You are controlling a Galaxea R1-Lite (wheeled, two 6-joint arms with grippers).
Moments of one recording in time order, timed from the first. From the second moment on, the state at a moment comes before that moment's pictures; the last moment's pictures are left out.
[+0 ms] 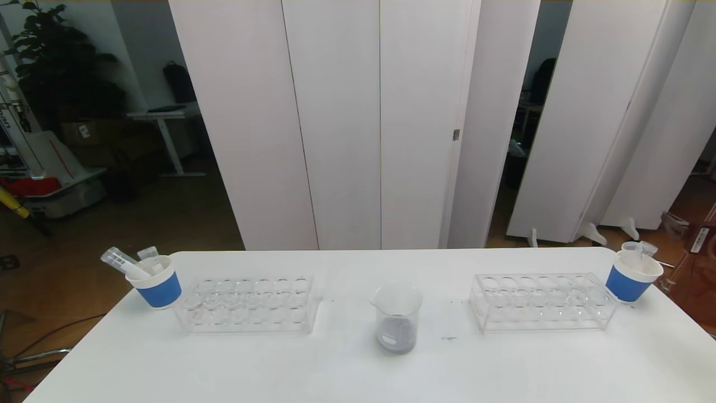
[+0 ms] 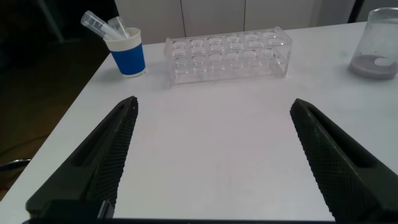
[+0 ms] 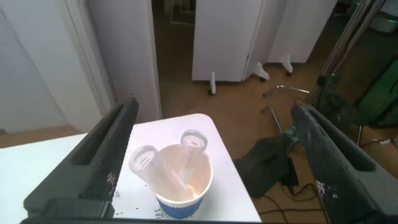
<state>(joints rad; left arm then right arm) 0.00 0.00 0.00 0.01 -0.02 0.08 -0.43 1.80 -0.65 -1.07 0.11 -0.06</state>
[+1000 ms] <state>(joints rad) 0.00 0.00 0.00 0.01 -0.02 0.08 -0.28 1.02 -0.67 -0.35 0.28 -0.05</state>
